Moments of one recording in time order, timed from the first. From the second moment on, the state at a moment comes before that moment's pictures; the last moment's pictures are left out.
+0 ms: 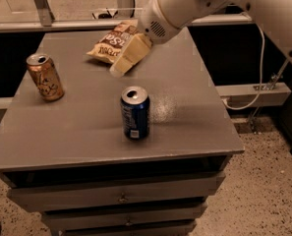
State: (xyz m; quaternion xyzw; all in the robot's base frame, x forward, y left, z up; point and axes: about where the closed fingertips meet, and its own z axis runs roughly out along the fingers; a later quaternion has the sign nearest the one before) arm 0.606 0.025 0.960 -0.56 0.73 0.19 0.35
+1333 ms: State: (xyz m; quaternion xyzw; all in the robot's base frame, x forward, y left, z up) arm 0.675 0.183 0.909 -0.54 0.63 0.34 0.44
